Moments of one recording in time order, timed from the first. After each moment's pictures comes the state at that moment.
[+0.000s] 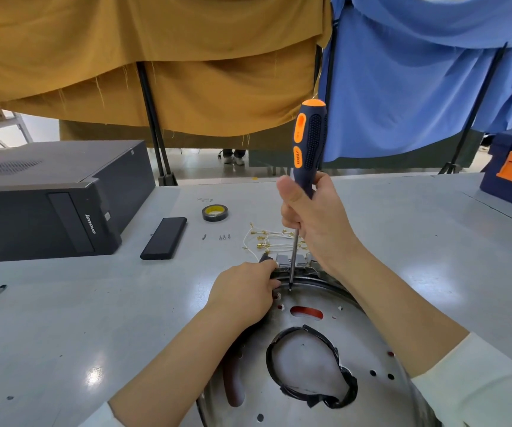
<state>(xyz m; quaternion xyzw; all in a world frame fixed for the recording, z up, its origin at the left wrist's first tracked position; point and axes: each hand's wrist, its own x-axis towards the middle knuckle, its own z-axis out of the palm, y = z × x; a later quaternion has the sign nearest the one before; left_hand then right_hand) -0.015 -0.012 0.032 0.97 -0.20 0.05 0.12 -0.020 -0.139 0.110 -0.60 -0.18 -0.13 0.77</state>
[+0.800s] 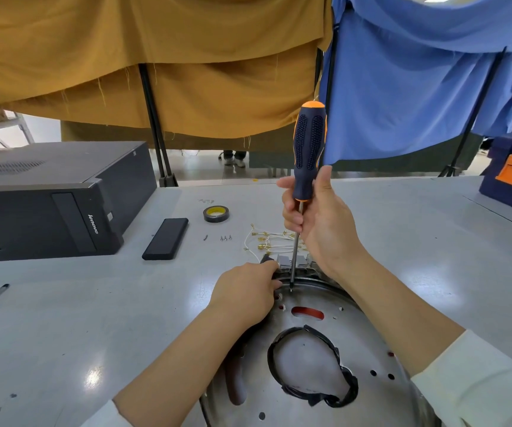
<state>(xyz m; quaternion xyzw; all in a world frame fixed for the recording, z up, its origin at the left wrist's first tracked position) -0.017 -0.012 0.032 0.97 -0.20 0.05 0.11 -0.018 -0.141 0.104 -0.54 -0.20 -0.08 0.81</state>
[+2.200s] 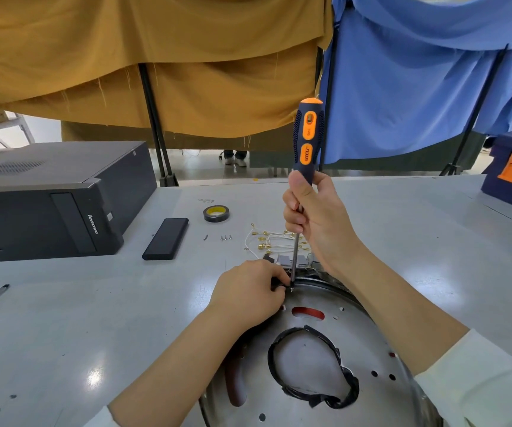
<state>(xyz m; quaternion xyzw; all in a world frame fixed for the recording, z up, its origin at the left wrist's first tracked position) -0.022 -0.011 0.036 0.95 -0.20 0.06 0.21 -0.015 -0.143 0.106 -0.58 -0.18 -0.09 0.79</state>
